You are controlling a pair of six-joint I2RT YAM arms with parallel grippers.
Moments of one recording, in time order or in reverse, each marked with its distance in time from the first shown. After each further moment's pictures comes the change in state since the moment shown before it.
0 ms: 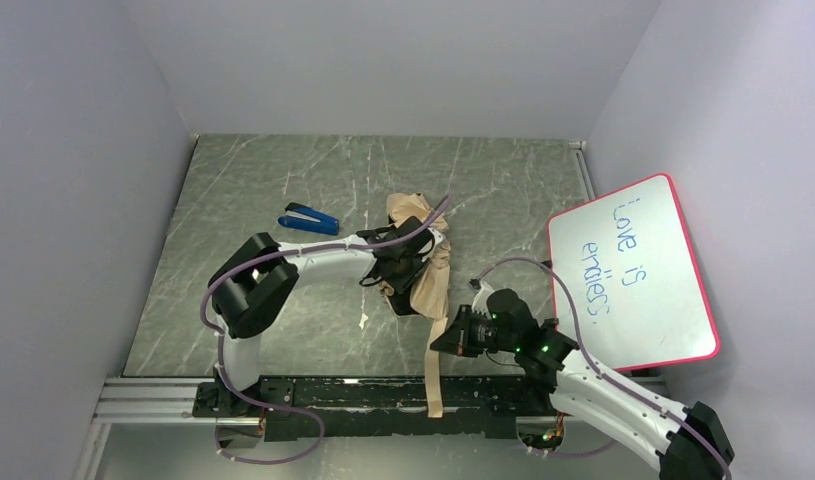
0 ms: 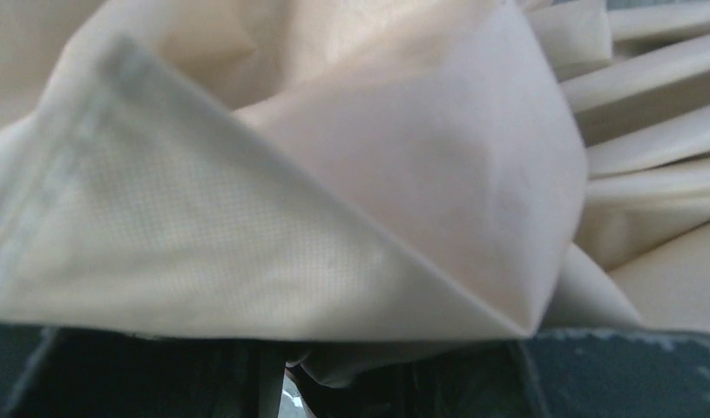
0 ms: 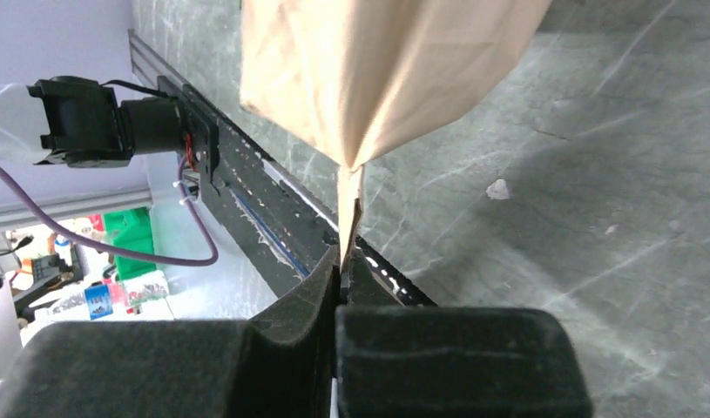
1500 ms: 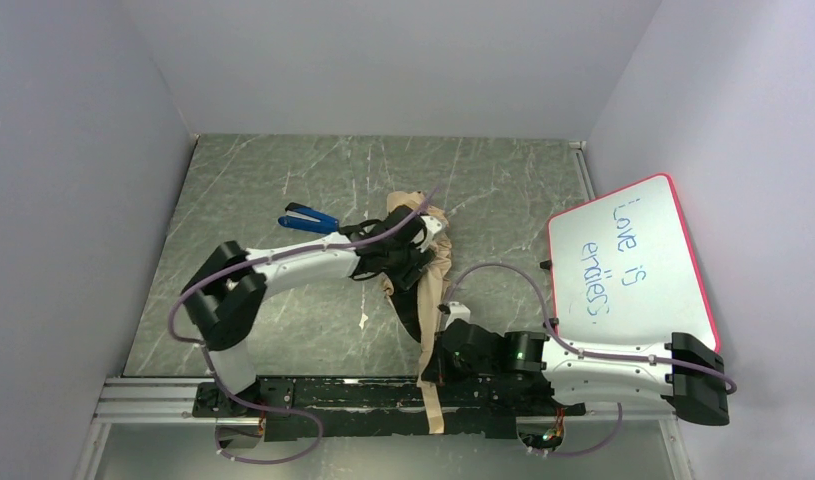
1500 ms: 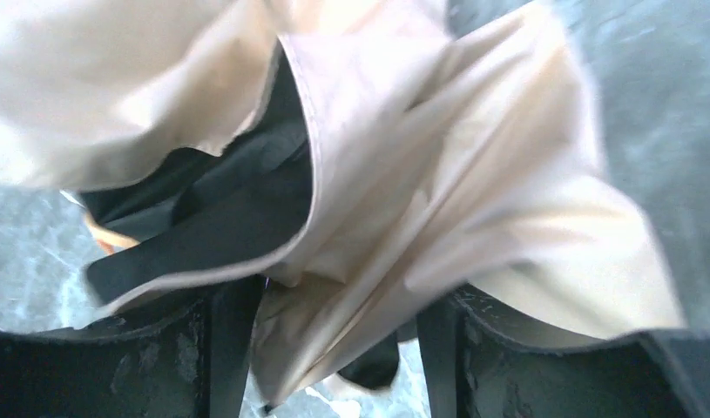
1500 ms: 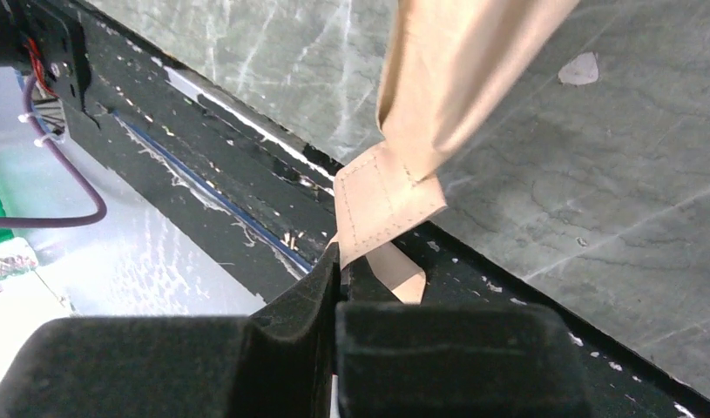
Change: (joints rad) left arm 0.014 -0.102 -0.026 0.037 0.073 0.017; right arm 0.538 0.257 0.128 -0.096 0.402 0.165
